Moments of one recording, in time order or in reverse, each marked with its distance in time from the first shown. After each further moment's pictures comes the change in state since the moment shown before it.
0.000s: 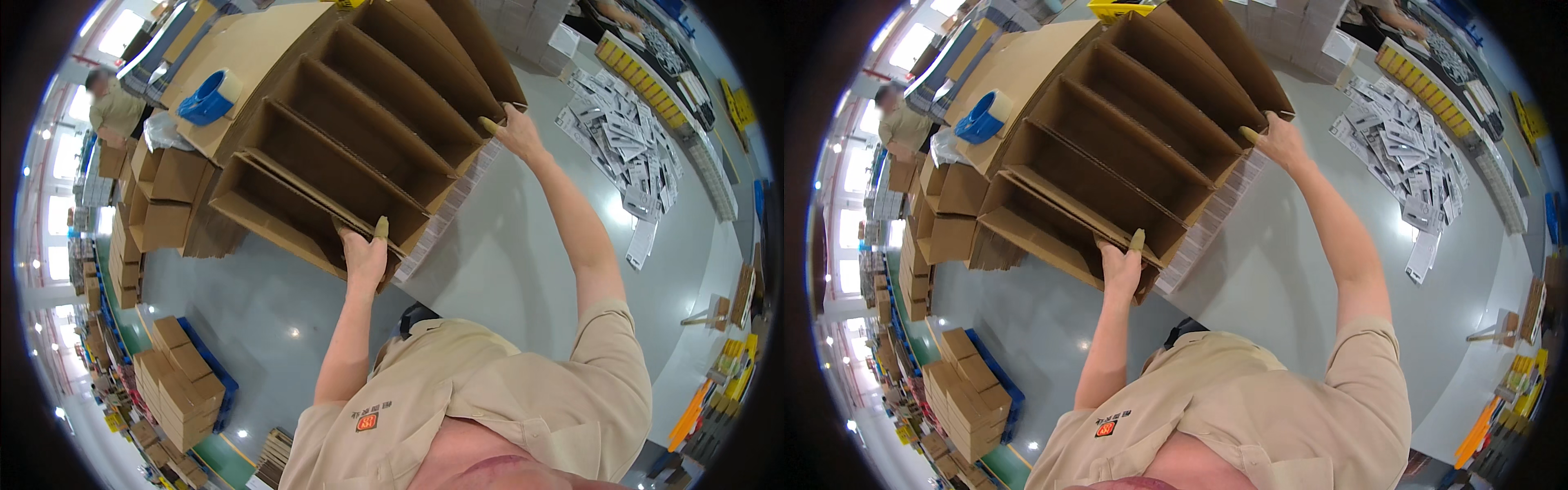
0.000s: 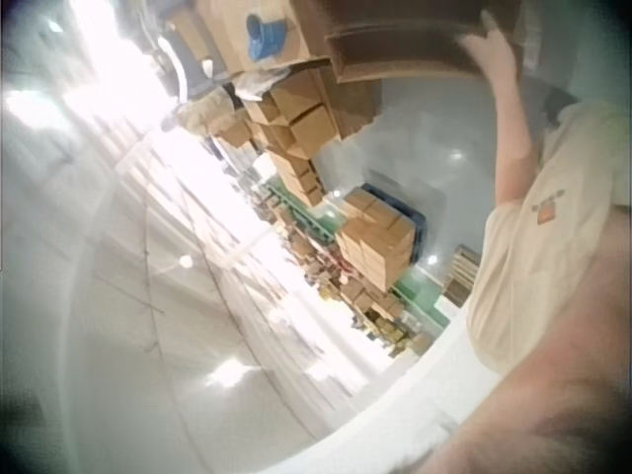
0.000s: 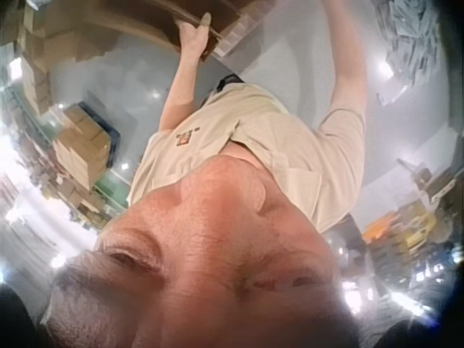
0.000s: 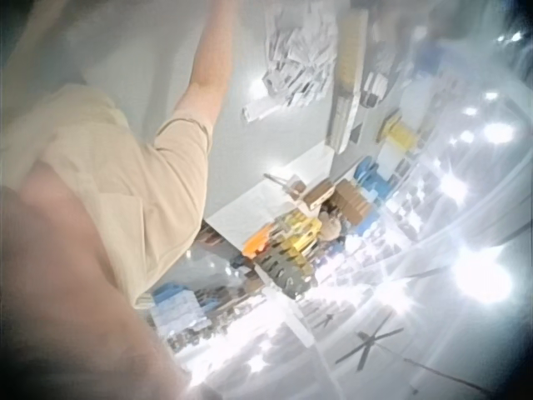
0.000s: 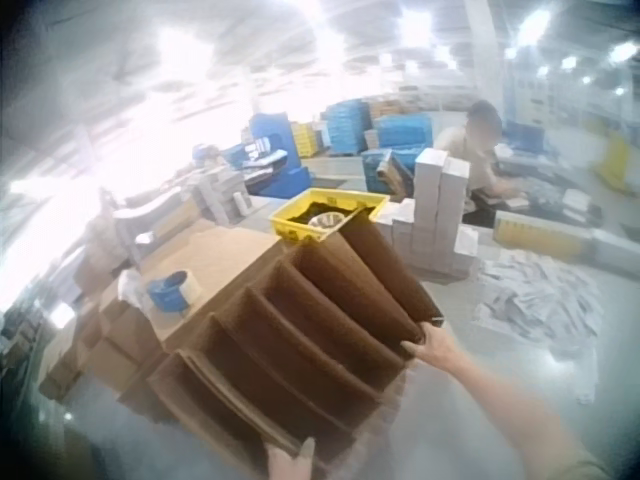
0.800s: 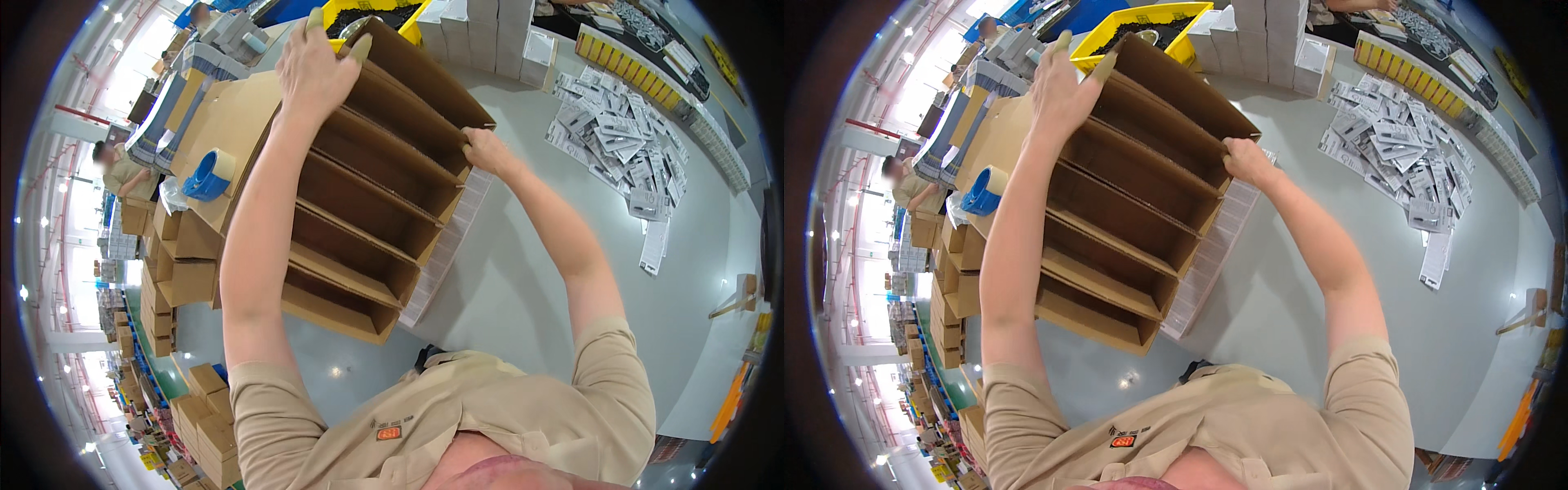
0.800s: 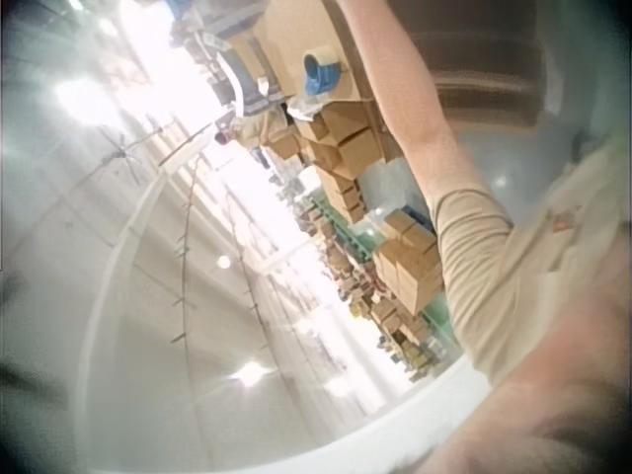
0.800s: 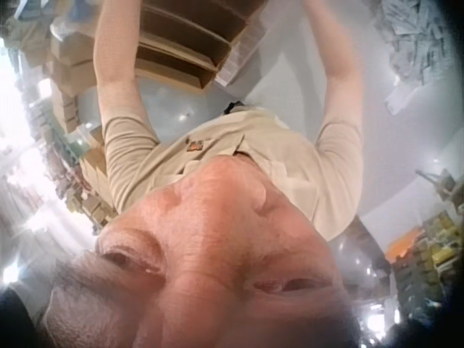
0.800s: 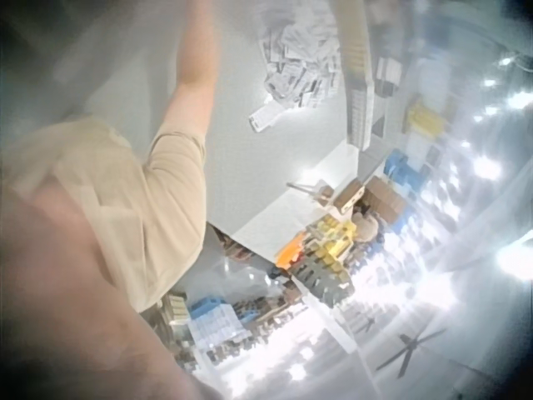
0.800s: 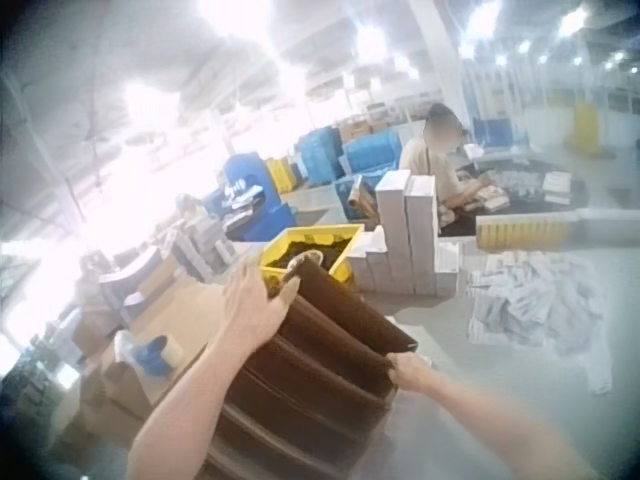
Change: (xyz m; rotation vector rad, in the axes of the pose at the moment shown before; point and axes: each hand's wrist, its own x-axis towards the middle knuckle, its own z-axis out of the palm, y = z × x) left_hand 0.151 0.352 0.052 0.703 0.415 1.262; right_hand 0.056 0.031 -0.002 0.054 0.018 -0.212
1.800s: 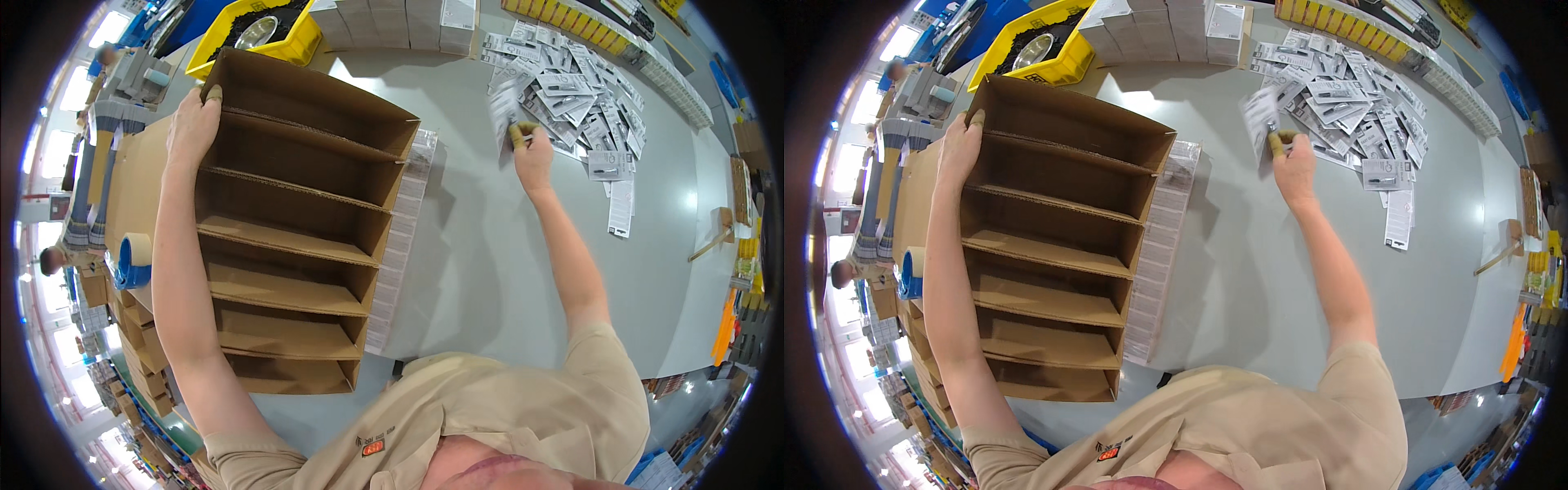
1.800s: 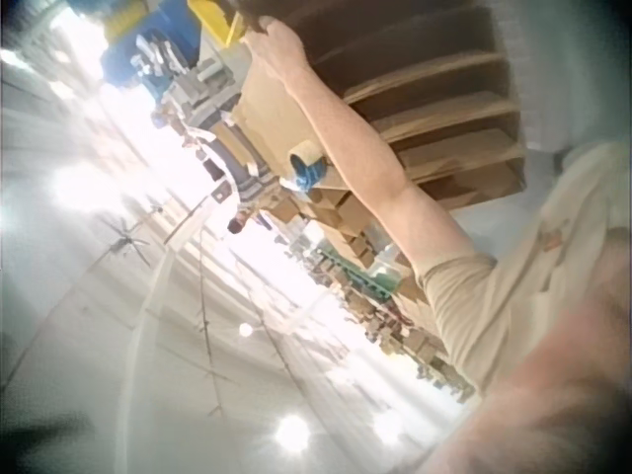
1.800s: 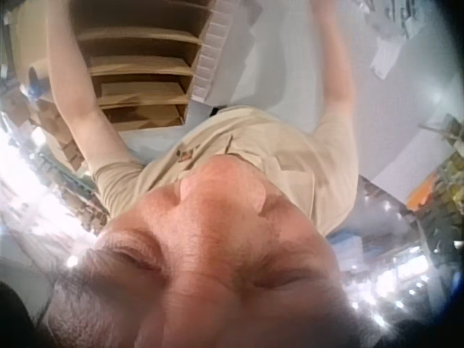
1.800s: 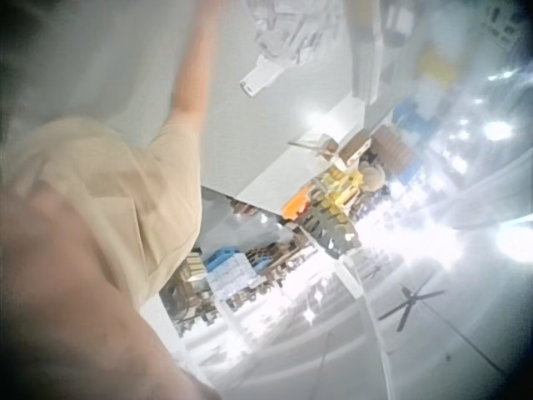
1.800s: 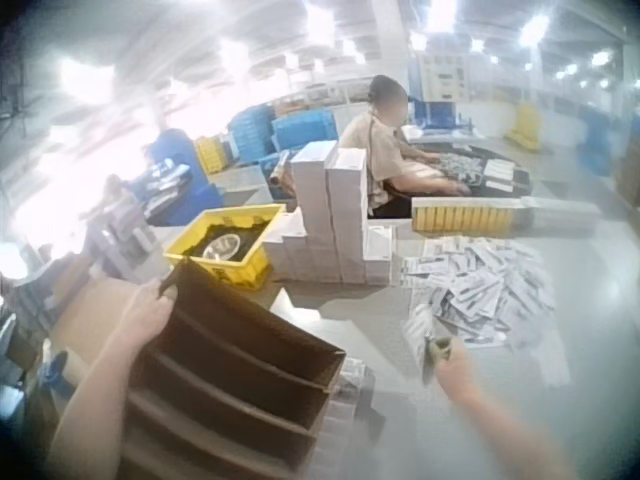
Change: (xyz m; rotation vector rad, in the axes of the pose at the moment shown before) left_hand 0.052 -0.084 0.142 -0.003 -0.516 -0.279; right_hand -0.087 0.164 -0.066 -0.011 0.759 0.434
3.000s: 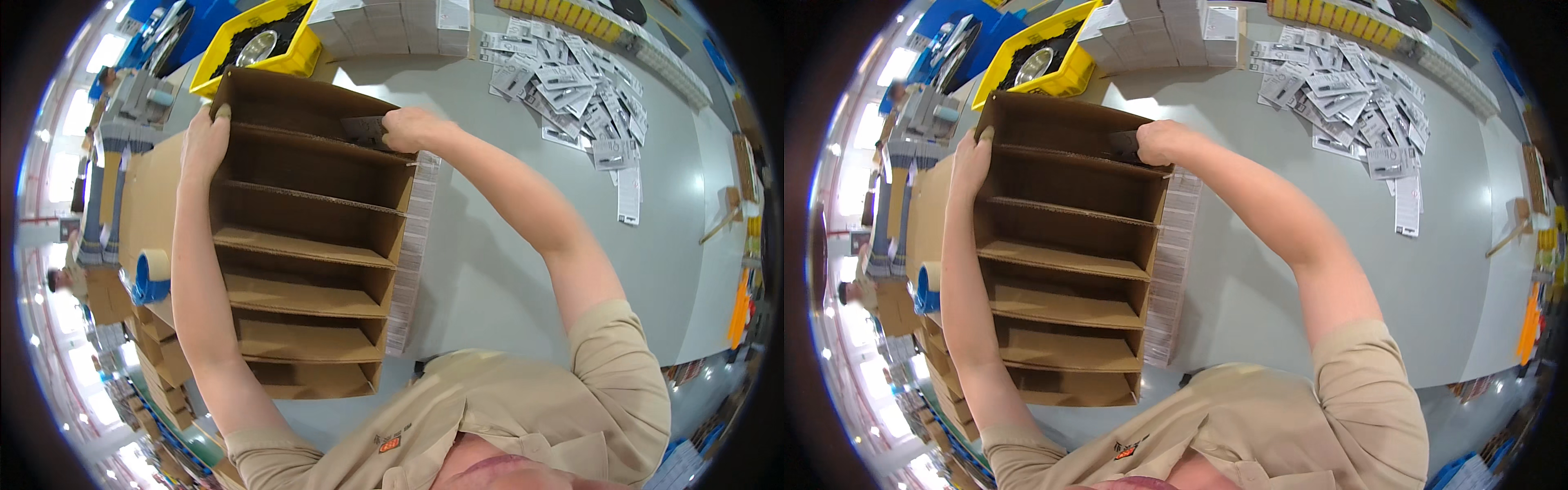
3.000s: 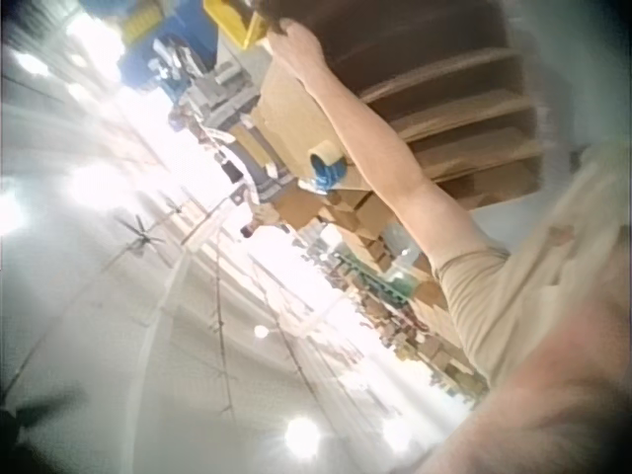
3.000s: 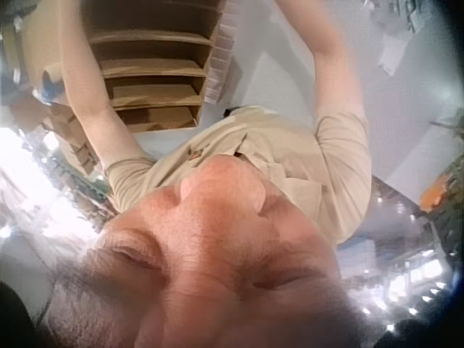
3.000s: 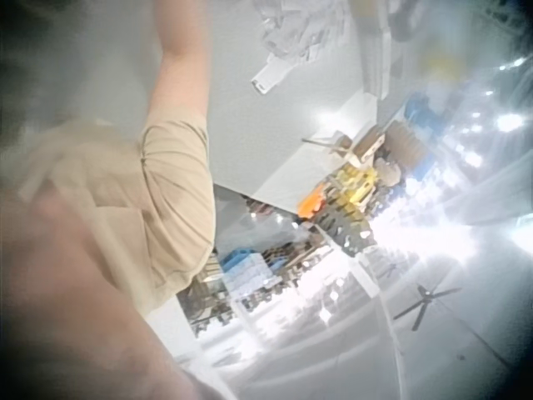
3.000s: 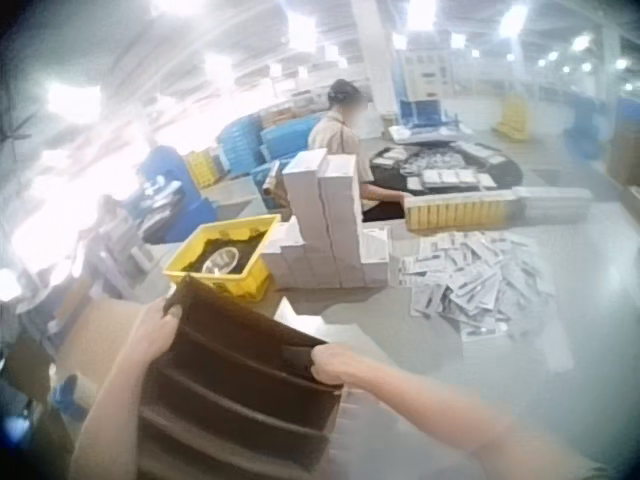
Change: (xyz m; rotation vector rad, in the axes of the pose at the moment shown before) left_hand 0.001 -0.009 -0.005 -0.088 -0.045 -0.004; right_hand 0.048 -0.214 0.101 -0.348 -1.094 -0.125
